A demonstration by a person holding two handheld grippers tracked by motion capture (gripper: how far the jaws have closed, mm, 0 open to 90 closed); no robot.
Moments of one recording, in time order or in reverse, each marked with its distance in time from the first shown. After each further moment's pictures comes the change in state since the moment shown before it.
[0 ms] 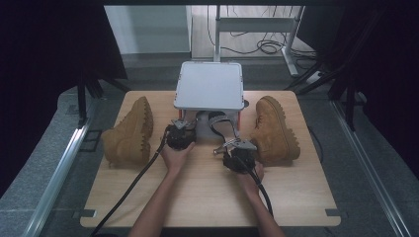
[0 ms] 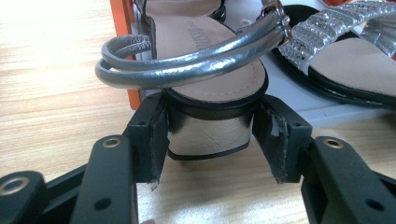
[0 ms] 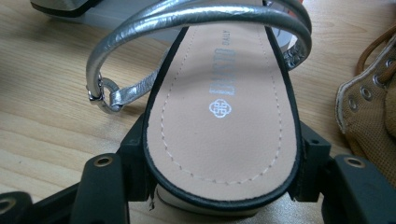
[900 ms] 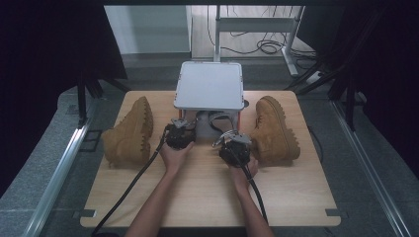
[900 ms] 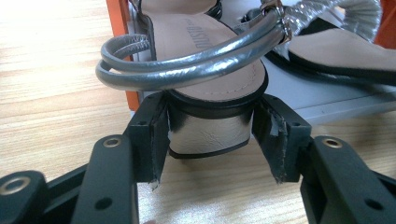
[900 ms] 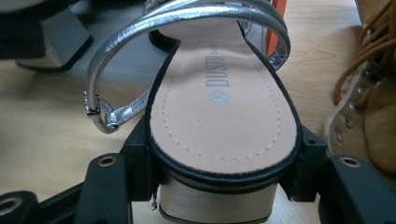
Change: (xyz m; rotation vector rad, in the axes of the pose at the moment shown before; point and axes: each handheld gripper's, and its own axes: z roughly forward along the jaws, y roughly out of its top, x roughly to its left) left arm 0.005 0.002 -0.001 0.019 -0.028 0.012; right arm 0.017 0.023 0.003 -0.047 -0.111 0.100
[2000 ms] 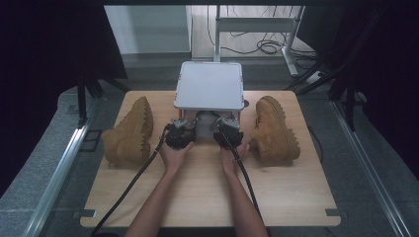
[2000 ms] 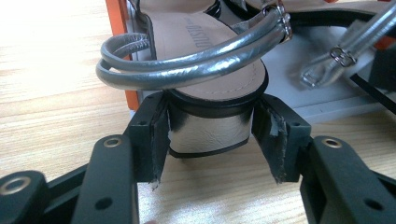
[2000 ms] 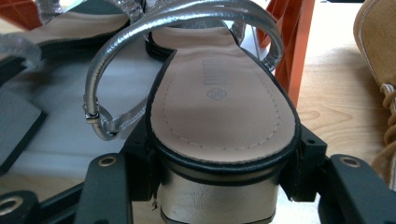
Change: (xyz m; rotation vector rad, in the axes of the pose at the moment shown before) left arm 0.001 0.000 0.000 0.000 -0.013 -0.007; right arm 0.016 0.036 0.059 -0.071 -0.123 0.034
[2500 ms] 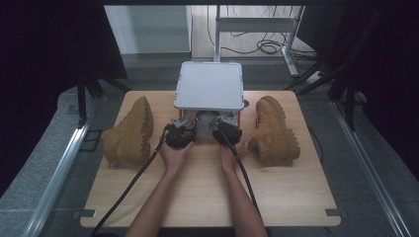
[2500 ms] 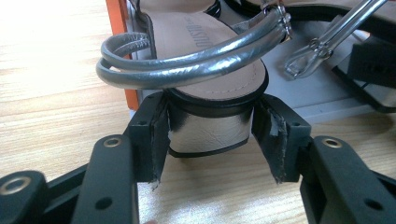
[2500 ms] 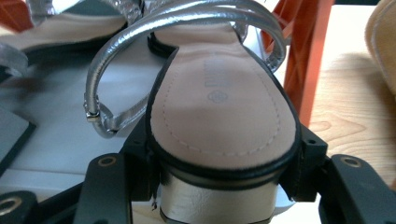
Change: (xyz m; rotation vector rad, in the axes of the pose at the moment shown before) left arm 0.000 0.000 0.000 -0.001 -0.002 -0.006; right arm 0.004 0.003 0.013 -0.002 -0.005 -0.009
